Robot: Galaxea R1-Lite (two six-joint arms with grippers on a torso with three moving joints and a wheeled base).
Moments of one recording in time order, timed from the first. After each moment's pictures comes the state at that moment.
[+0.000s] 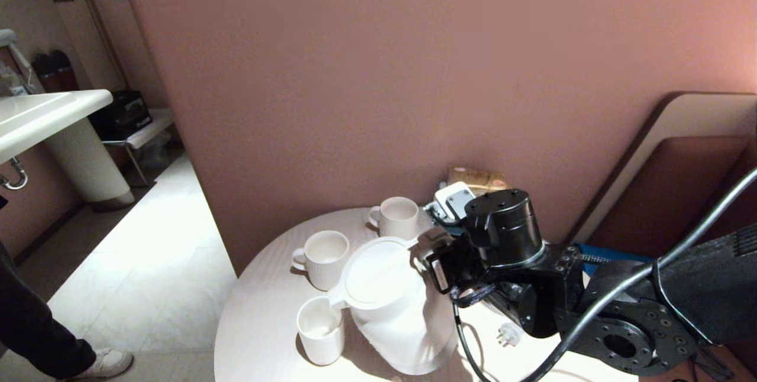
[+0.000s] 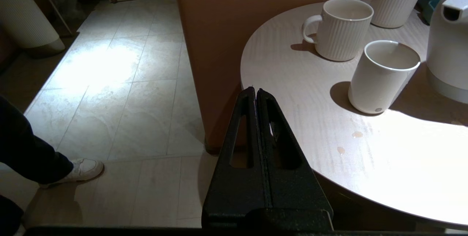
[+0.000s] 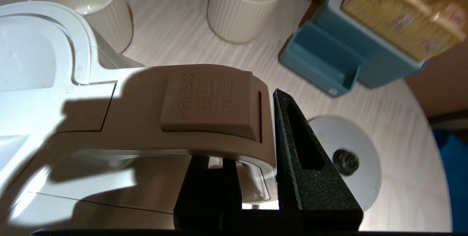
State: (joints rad) left arm 0.00 0.00 -0.02 0.06 -0.02 0.02; right arm 0.74 1.86 -0.87 -0.53 -0.49 -0.02
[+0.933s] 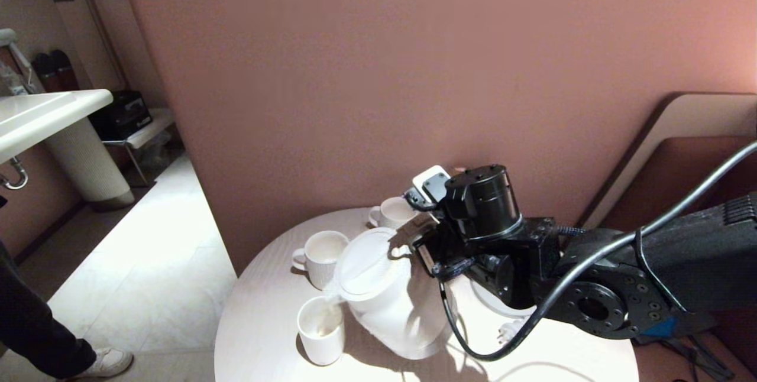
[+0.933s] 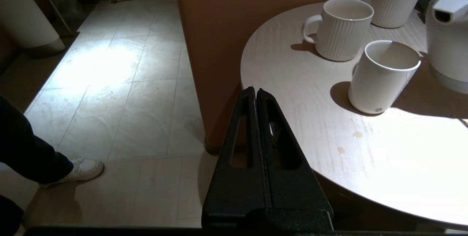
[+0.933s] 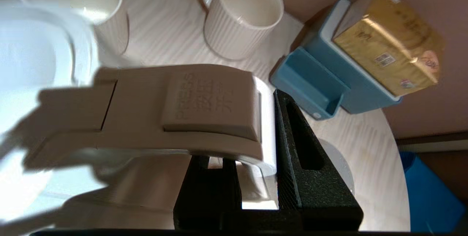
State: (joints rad) left arm 0.00 0.00 -0.02 0.05 -0.02 0.02; right arm 0.74 1.89 -1.04 -0.38 -0.50 -0.13
